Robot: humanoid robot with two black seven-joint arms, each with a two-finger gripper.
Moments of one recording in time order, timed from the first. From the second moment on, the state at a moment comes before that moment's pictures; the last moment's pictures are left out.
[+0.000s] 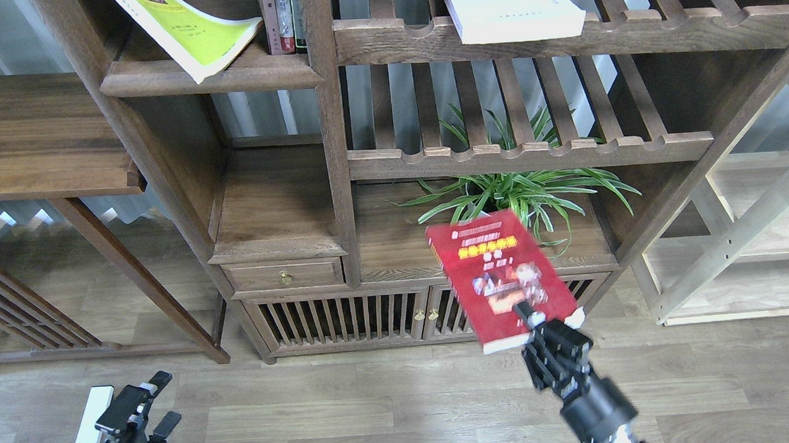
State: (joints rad) left arm 0.26 0.26 -1.34 -1.02 -0.42 -0.49 0.49; right arm -0.41 -0.03 1.34 1.30 0.36 0.58 -0.45
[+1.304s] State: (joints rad) left arm 0.23 0.71 -0.76 -1.52 -0.72 -0.49 0.49; right arm -0.39 0.00 0.97 1.33 0.19 0.58 -0.46
